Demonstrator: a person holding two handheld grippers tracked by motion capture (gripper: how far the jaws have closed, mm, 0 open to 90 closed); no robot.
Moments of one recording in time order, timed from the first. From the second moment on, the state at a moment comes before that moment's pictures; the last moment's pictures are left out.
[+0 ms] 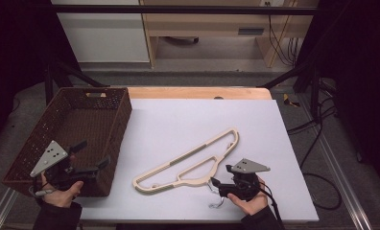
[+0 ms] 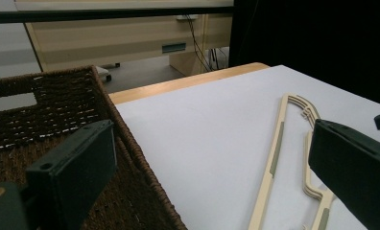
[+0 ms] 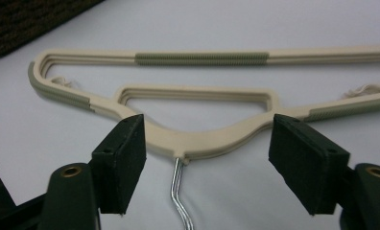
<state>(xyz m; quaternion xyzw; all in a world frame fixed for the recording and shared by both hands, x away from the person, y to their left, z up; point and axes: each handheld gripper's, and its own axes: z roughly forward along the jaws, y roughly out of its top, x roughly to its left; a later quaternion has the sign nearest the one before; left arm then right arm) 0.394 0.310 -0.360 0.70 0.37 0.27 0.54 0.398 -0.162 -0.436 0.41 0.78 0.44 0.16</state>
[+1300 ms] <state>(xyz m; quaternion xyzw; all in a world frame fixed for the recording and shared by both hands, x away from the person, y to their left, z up) 0.394 0.292 -0.364 0.71 0.36 0.27 0.54 0.405 -0.135 -0.471 0.46 0.81 0.36 0.08</state>
